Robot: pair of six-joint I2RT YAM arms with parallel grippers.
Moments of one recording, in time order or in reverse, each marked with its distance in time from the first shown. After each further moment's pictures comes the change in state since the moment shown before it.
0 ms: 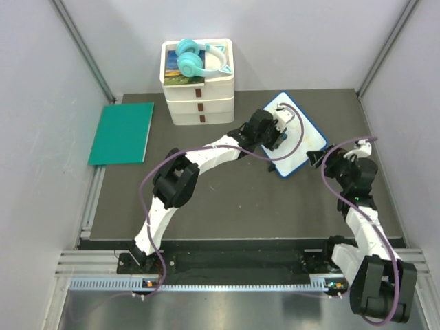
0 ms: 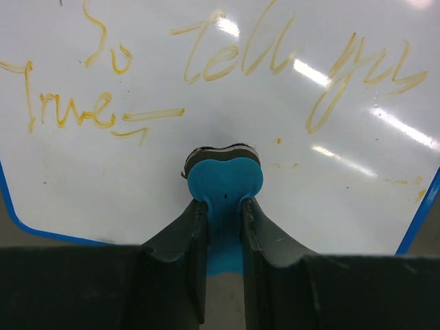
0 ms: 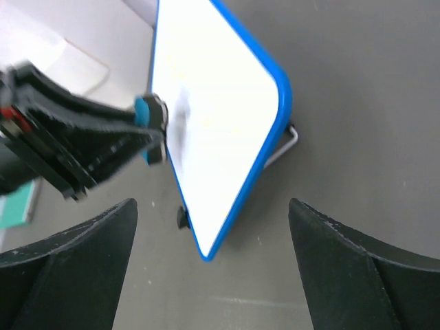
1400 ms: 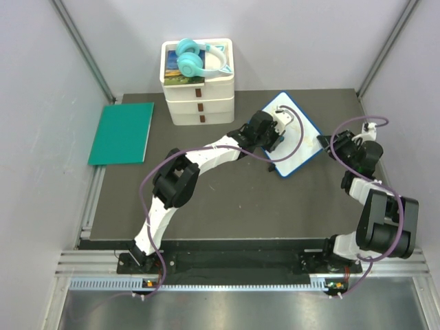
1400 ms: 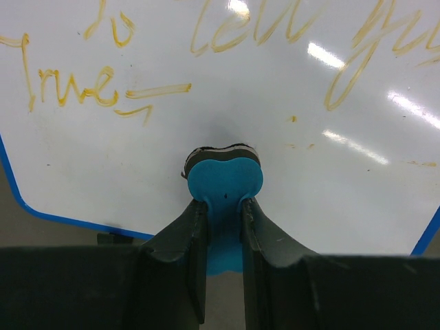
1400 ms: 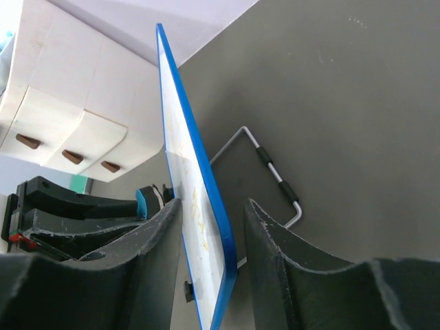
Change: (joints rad) left arm 0.000 0.000 -0.009 -0.043 -0.031 0.032; right arm -0.124 0.491 0.172 0.403 -0.159 0.175
